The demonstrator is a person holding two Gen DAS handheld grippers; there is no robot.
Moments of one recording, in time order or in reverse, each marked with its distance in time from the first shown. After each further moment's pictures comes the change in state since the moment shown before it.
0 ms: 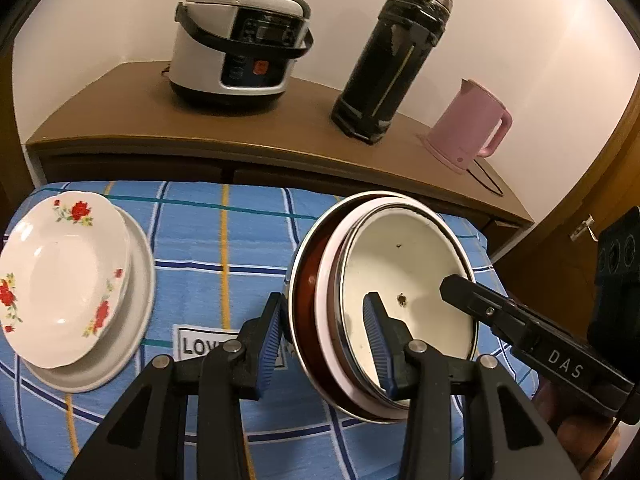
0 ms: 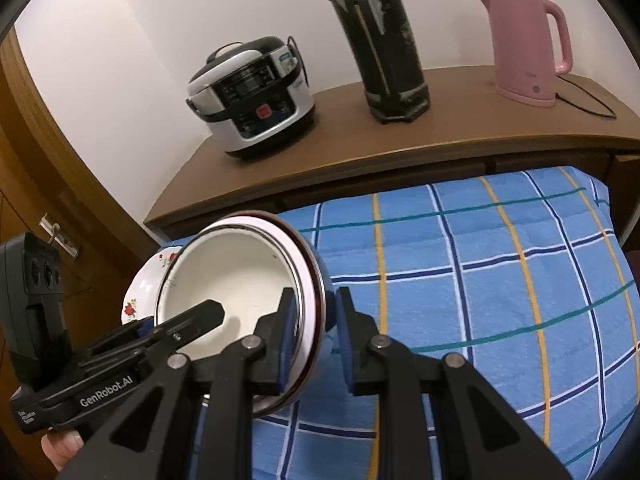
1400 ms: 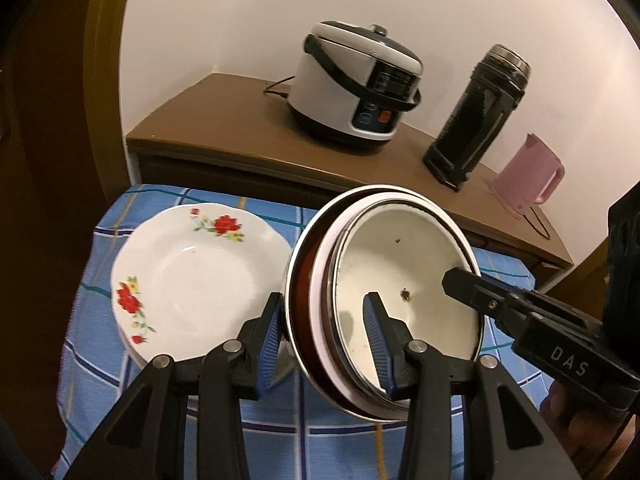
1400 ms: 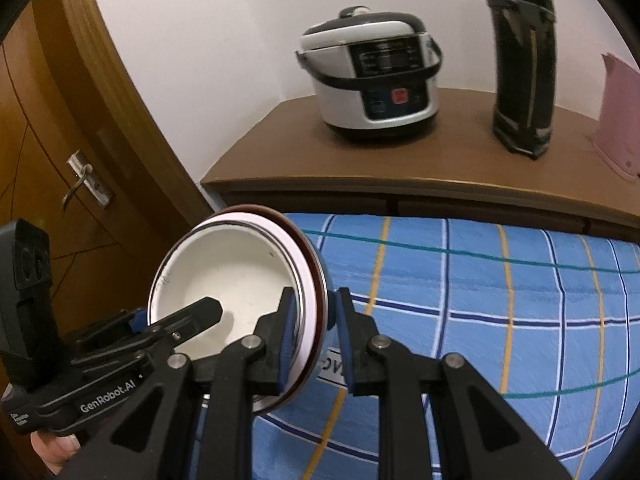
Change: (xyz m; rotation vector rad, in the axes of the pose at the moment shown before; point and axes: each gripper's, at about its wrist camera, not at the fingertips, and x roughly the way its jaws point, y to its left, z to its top) left arm -0.063 0.104 0.009 -0.107 -0.080 0.164; right arm 0.062 0.133 0.016 -0.222 0.079 0.088
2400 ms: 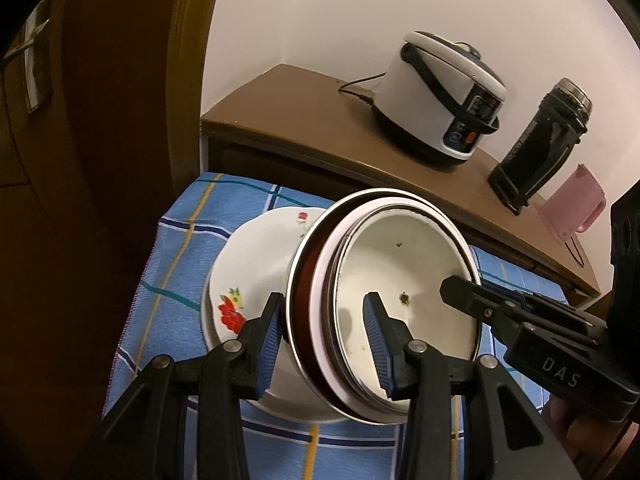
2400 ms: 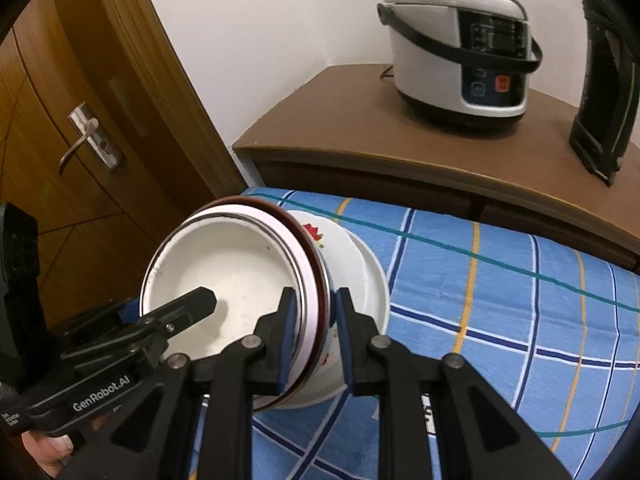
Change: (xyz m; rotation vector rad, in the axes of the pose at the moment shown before) left arm 0.006 0.085 0.010 -0.097 0.008 0.104; right arm 0.083 0.066 0.015 -0.099 0.111 0.042
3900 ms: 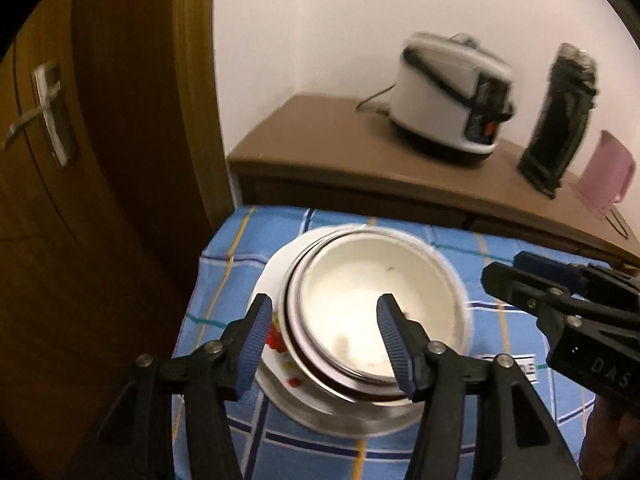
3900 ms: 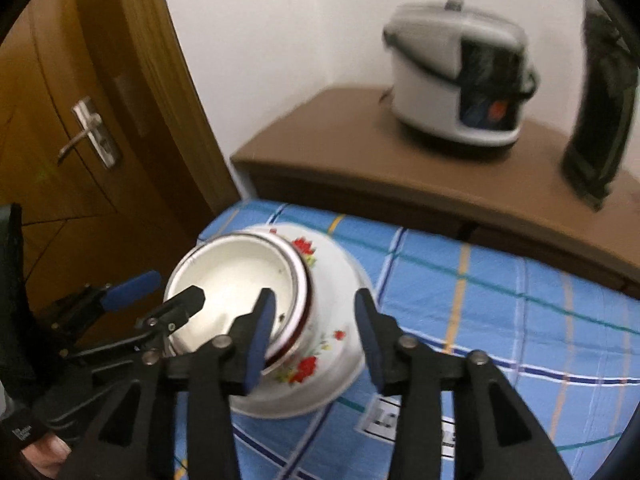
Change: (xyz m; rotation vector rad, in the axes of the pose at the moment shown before) left arm -0.013 -0.024 -0.015 0.161 -0.137 0.192; right arm -0.037 0.005 -0.018 -0.085 -0.148 -0.098
